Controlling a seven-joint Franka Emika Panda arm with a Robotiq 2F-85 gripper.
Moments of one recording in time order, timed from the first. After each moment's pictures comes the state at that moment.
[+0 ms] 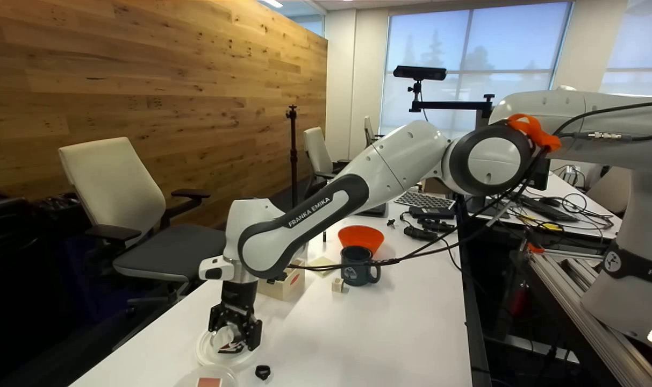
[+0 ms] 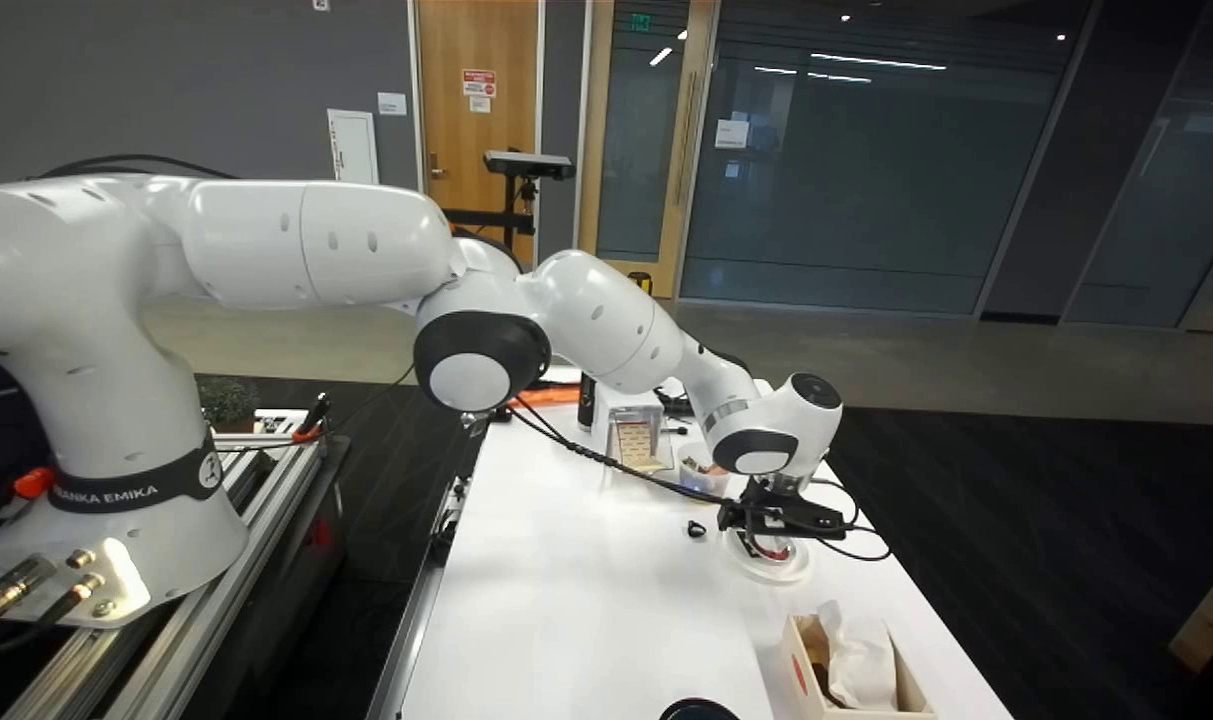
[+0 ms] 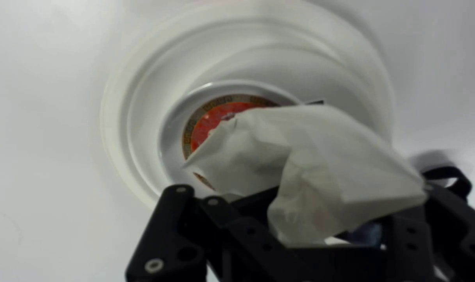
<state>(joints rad) -0.01 1.49 0.28 -0.76 -0.01 2.33 -1.38</state>
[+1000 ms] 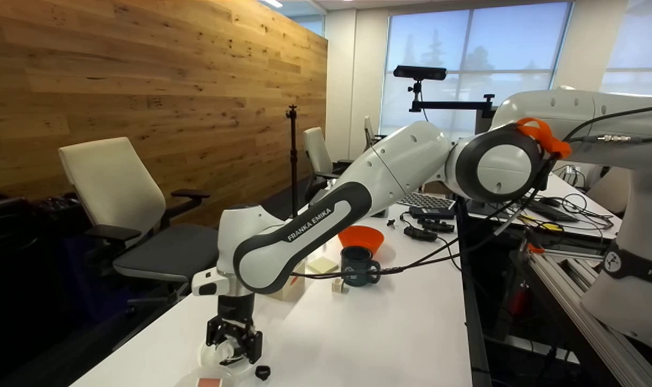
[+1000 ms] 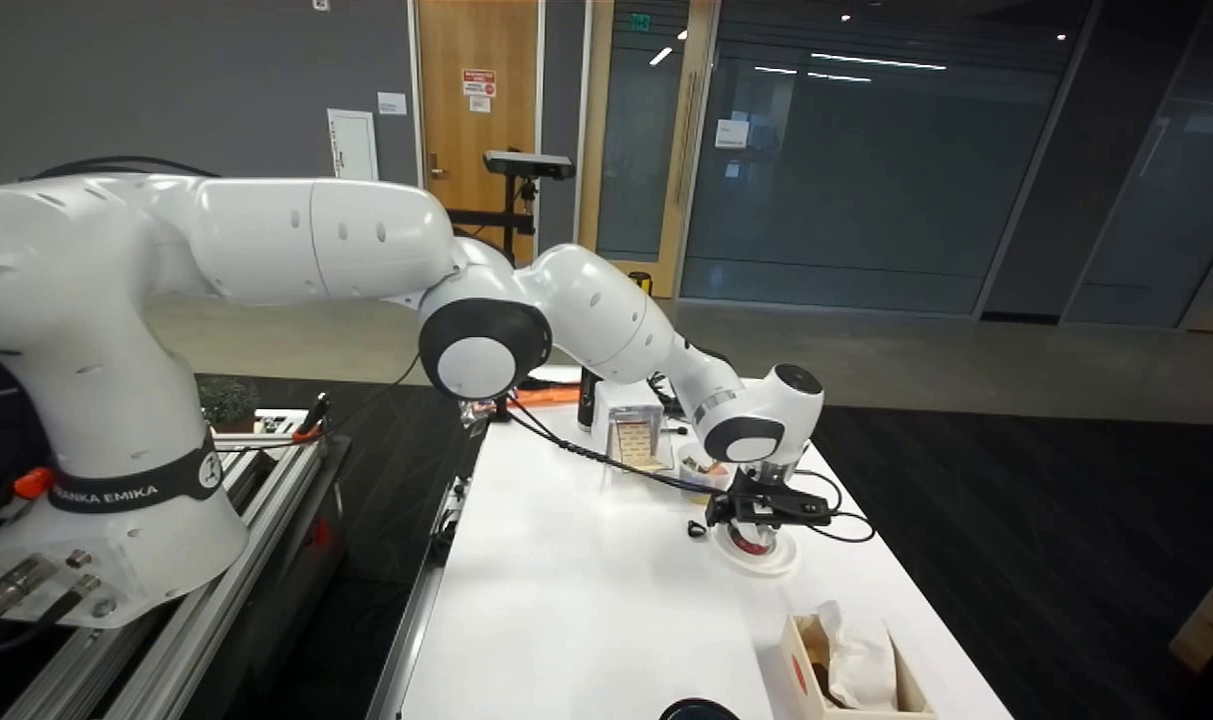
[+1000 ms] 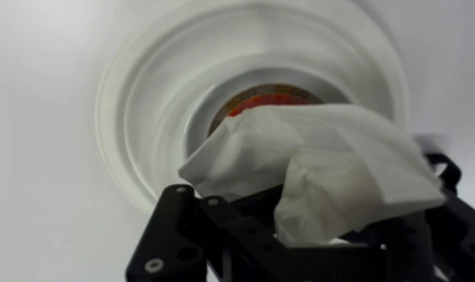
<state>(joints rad) 0.07 1.48 0.21 -0.75 -0.01 2.31 -1.36</state>
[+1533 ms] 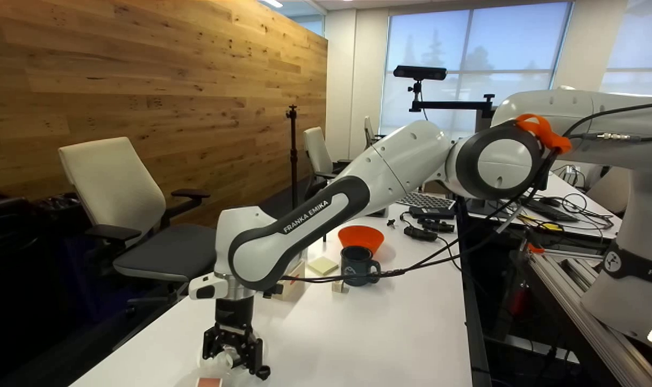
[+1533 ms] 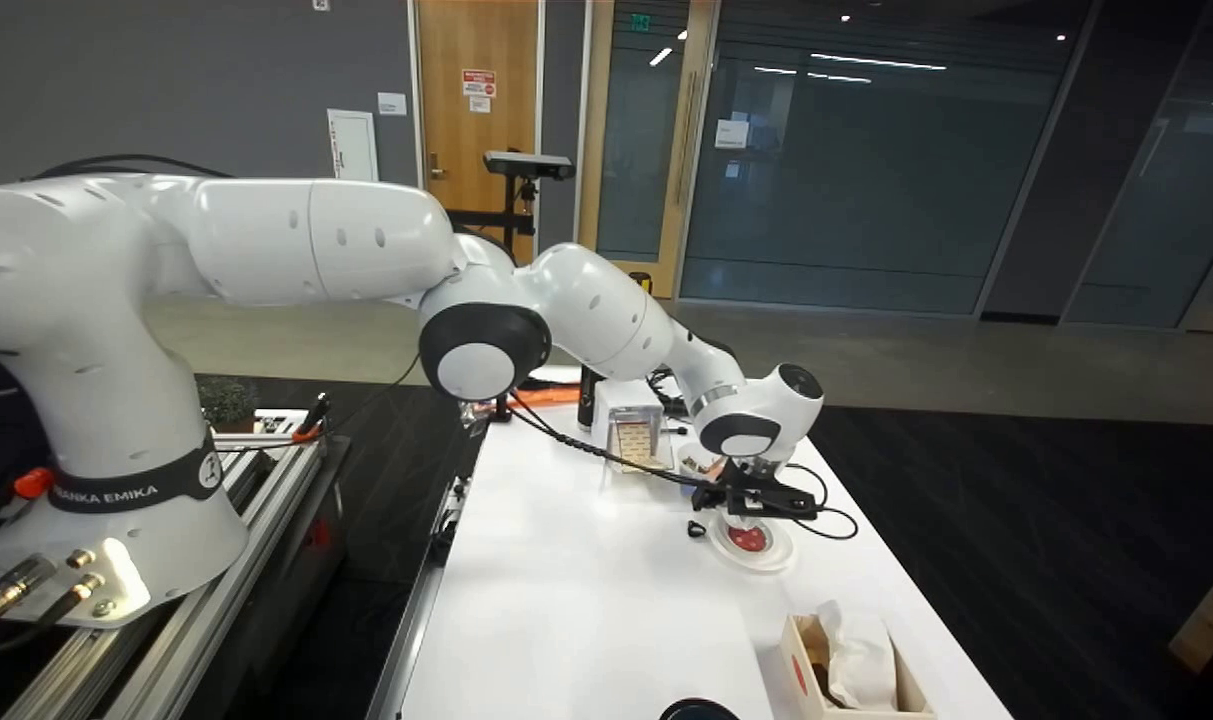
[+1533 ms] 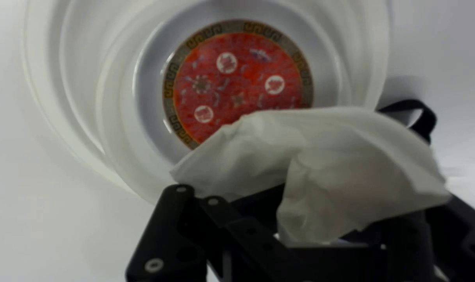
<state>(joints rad) 0.06 1.48 0.27 -0.75 0.05 2.24 -1.43</state>
